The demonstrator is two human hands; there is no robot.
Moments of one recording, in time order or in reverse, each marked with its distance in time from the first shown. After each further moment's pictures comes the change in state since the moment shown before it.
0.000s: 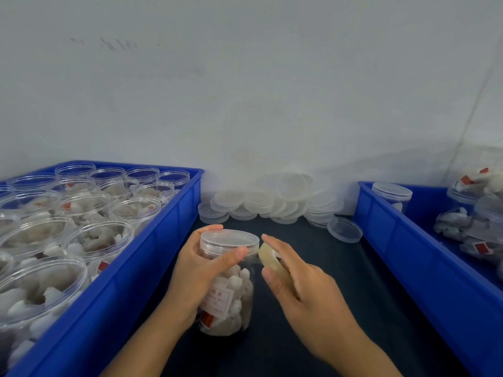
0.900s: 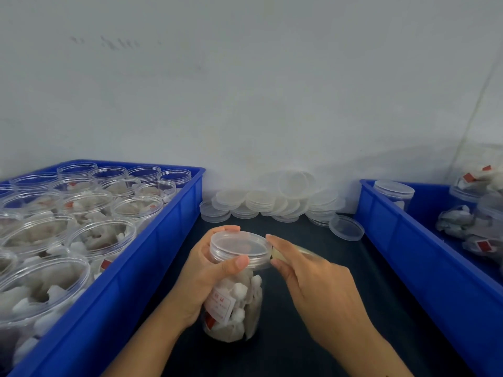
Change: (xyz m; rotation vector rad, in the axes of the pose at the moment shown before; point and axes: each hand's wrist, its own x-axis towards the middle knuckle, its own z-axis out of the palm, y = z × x) left_hand 0.004 -0.007 -0.005 -0.074 -0.257 0.053; right_hand 0.005 0.006 -0.003 -0.463 0.025 -0.048
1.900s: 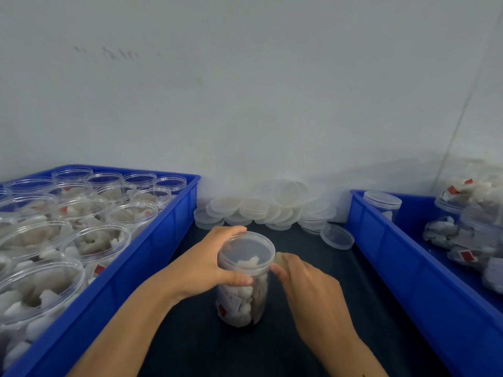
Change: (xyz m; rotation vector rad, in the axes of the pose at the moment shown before) left_hand 0.017 0.043 -0.001 0.643 -0.280 -0.134; right_hand 0.002 0.008 0.007 -0.060 0.000 0.103
